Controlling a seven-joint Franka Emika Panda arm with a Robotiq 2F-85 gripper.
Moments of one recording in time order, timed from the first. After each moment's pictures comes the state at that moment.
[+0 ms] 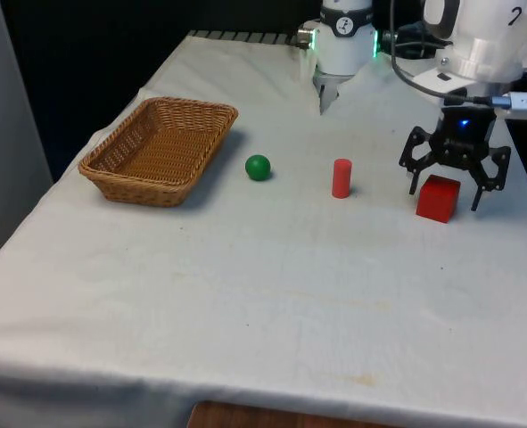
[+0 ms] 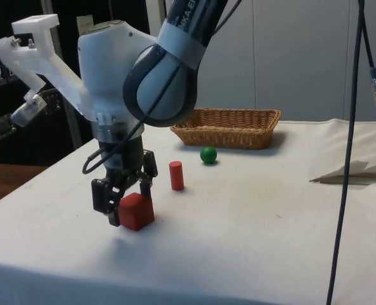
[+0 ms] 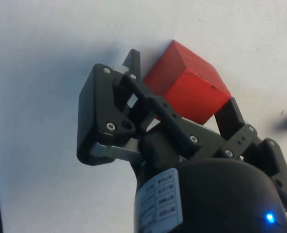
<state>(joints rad) 0.62 0.56 -0.29 -2.05 0.09 2.64 0.56</state>
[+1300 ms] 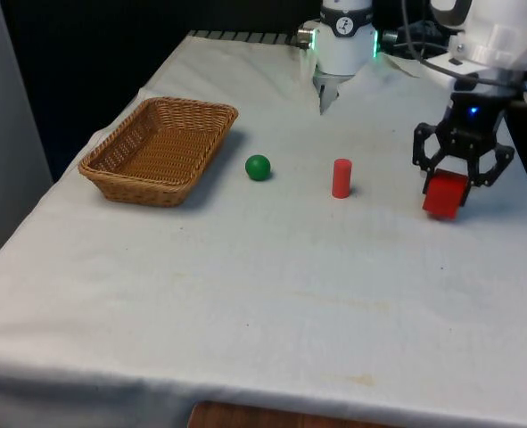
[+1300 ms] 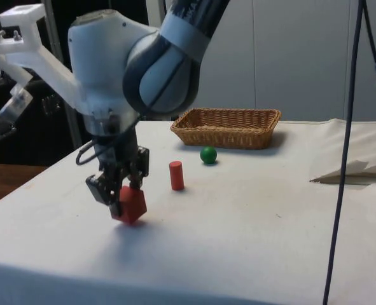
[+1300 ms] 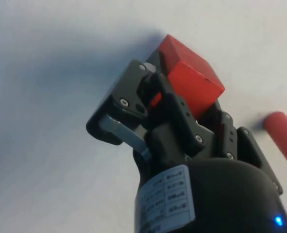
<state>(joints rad) 0.63 0.53 -0.30 -2.03 -0.03 2.59 0.69</state>
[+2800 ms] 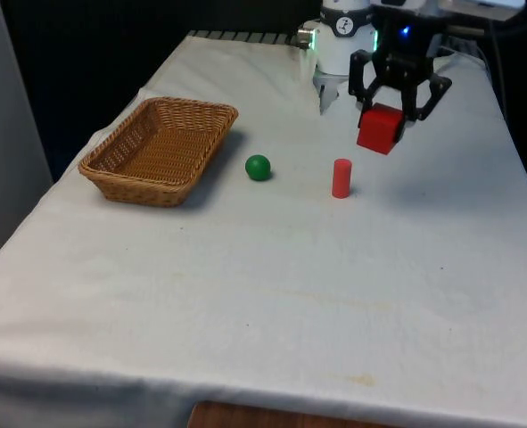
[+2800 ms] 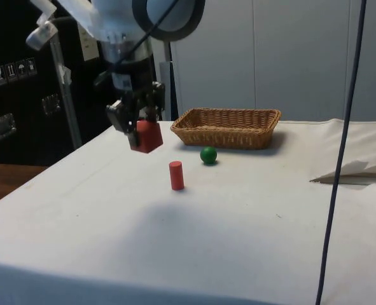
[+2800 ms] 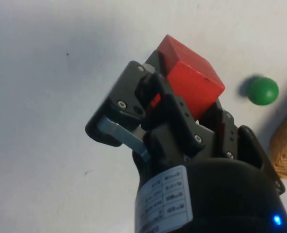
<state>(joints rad) 0.60 0.28 -0.43 -2.13 -0.14 2.43 0.66</state>
